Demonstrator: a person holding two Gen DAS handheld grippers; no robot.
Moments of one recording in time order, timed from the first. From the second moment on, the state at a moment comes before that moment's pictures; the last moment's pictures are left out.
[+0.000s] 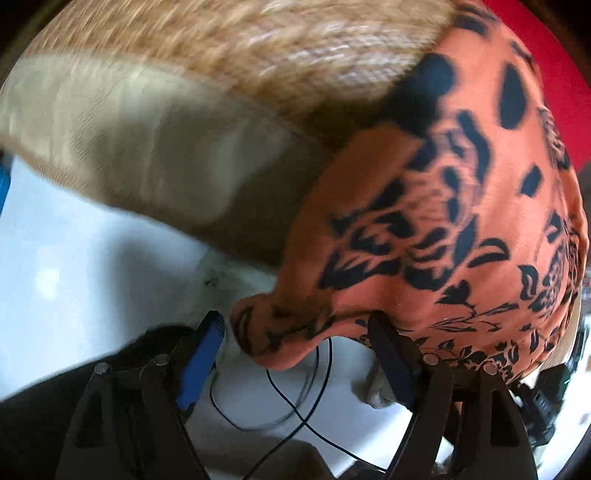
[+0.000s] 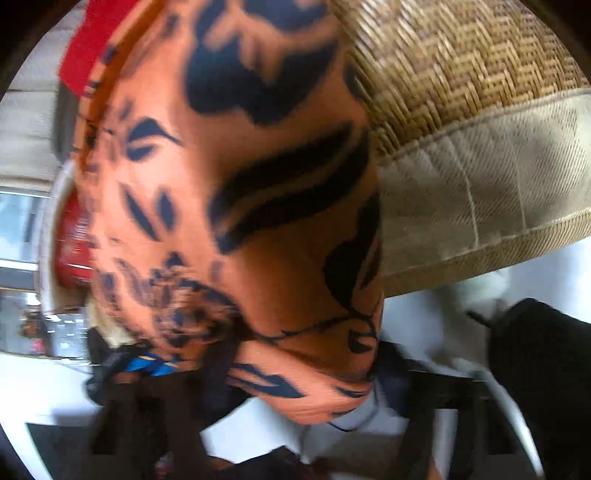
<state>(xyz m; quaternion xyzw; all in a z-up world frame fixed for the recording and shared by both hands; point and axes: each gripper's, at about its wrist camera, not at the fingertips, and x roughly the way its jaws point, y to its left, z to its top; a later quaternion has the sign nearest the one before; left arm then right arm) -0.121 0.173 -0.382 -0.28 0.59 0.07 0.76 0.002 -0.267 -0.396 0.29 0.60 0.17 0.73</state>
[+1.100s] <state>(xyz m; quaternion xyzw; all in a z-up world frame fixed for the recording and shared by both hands) -0.085 0.143 -0.206 -0.27 0.45 -0.15 0.84 -0.015 -0.324 -0.315 0.27 0.57 0.11 0.76</state>
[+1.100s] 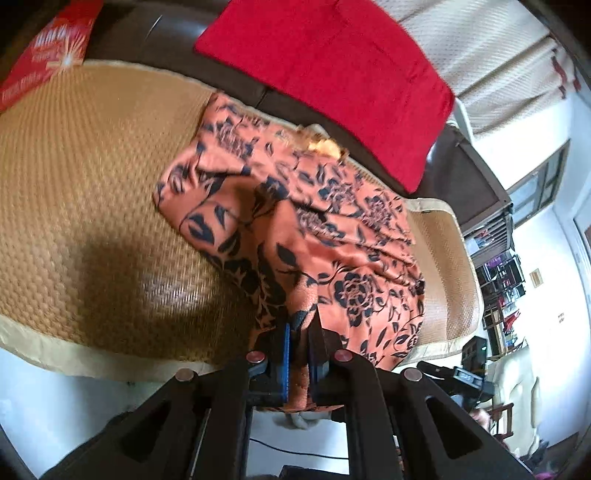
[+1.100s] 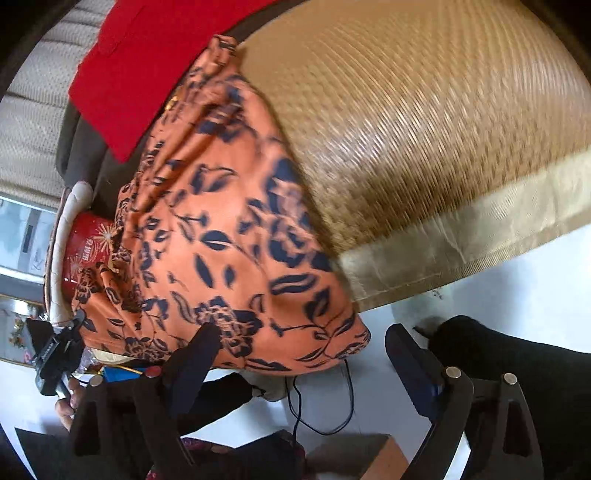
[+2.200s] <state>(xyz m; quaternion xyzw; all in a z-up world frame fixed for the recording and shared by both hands) -0.073 0.148 -0.252 -0.30 0.49 -0.18 0.80 0.046 -0.257 -0.282 0.34 0.52 0.30 0.73</state>
